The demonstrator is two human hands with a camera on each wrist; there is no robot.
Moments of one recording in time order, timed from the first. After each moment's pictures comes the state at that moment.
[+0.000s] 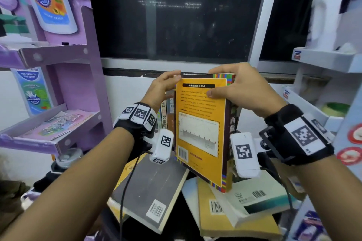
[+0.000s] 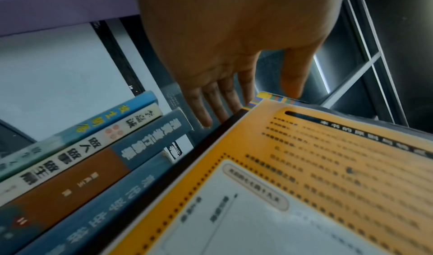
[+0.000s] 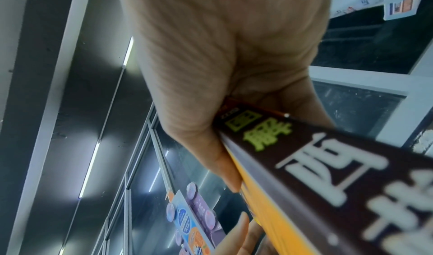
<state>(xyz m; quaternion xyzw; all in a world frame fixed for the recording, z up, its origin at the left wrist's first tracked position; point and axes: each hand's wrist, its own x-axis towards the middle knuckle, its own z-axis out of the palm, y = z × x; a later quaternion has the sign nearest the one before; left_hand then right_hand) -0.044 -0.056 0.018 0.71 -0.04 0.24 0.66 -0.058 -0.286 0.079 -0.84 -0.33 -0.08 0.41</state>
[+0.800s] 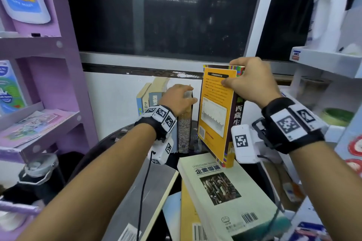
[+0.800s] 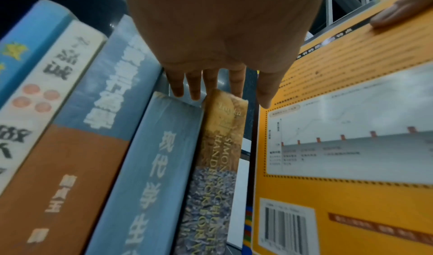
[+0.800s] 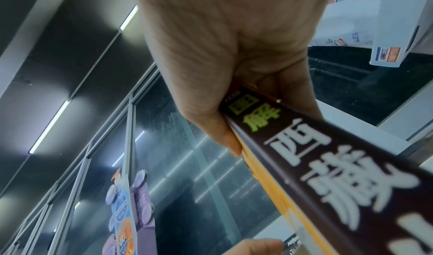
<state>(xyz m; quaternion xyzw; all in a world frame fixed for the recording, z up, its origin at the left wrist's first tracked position) 0.063 -0.096 -0.011 0.93 0.01 0.25 0.27 0.036 -0.301 0.081 -0.88 -0.20 -0.20 0.38</state>
